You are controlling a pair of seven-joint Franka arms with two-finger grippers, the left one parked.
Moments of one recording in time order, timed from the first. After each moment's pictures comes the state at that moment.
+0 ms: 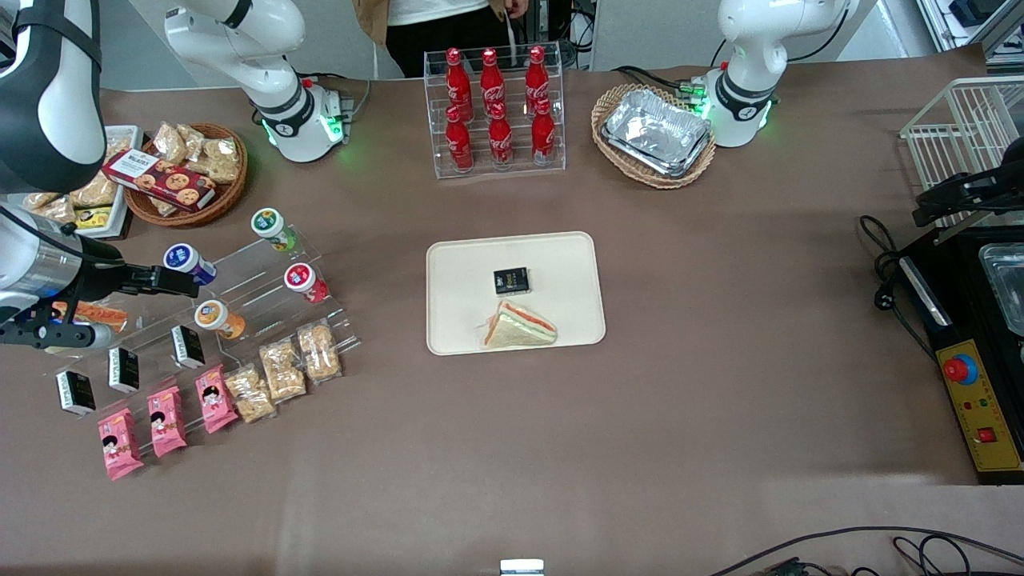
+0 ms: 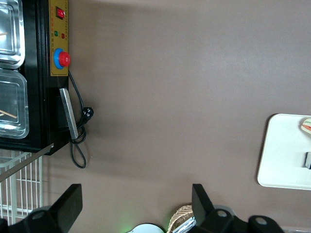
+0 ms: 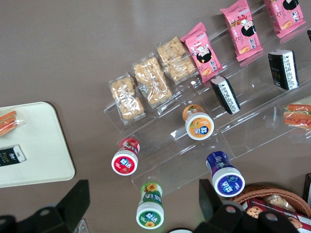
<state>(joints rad) 0.09 0.19 -0.09 -1.47 0.08 1.48 0.11</state>
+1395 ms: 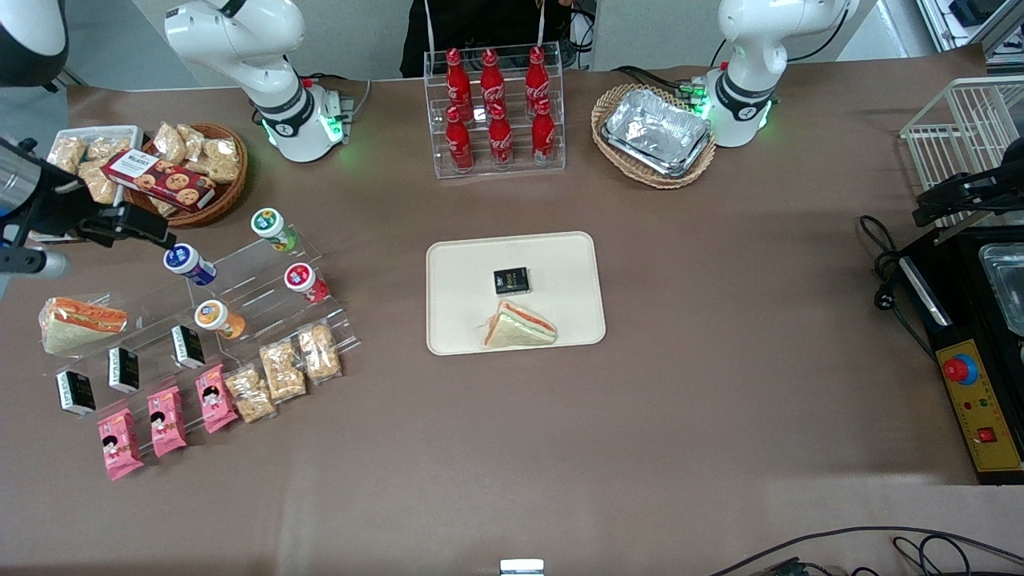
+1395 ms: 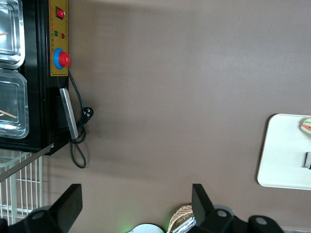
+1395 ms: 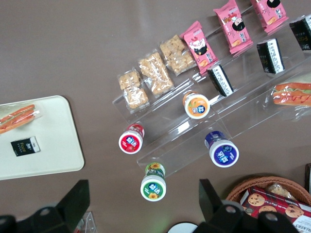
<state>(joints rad) 0.09 -0.05 -0.09 -1.63 0.08 1.50 0.13</state>
